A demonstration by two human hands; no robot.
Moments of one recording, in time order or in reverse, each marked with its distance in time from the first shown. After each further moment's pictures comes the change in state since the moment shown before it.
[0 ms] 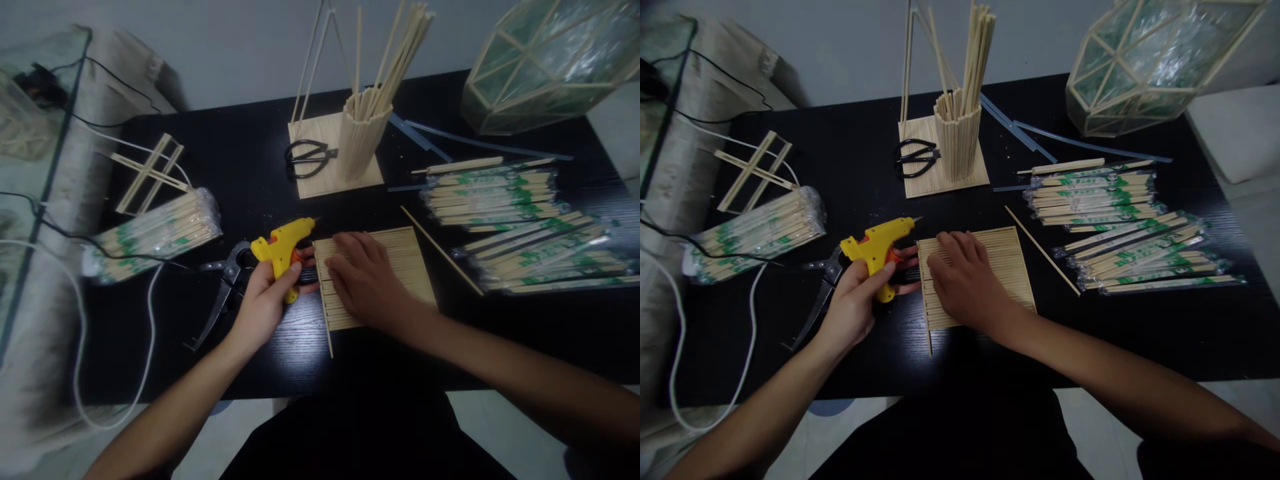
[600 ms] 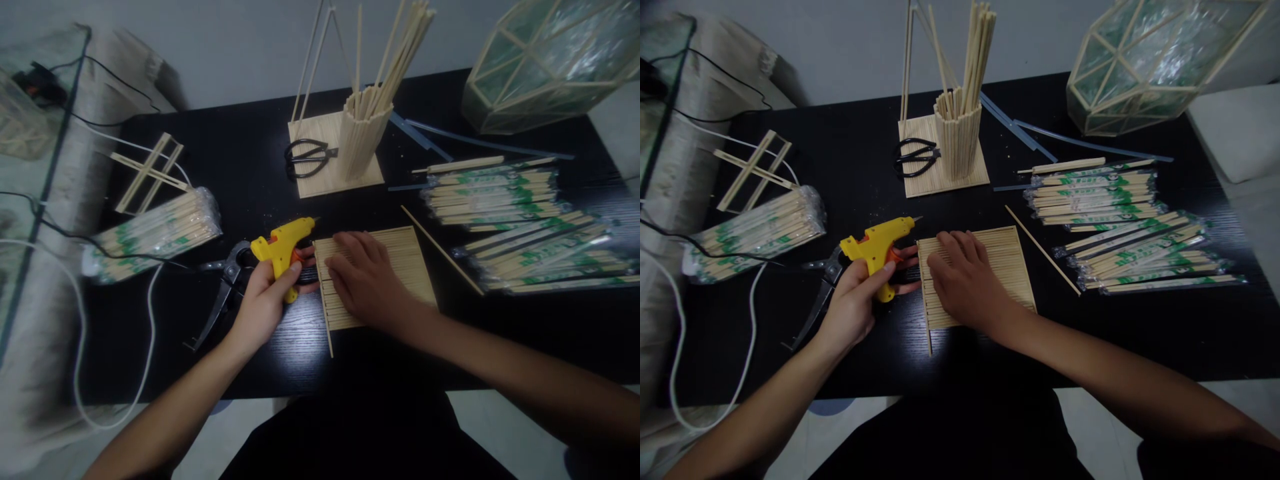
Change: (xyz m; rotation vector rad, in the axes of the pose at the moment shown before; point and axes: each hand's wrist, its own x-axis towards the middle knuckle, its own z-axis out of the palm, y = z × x) left_hand 0.000 0.001 0.000 0.017 -0.010 -0.006; right_hand 0.001 -0.001 -0.002 0.018 -0.020 0.012
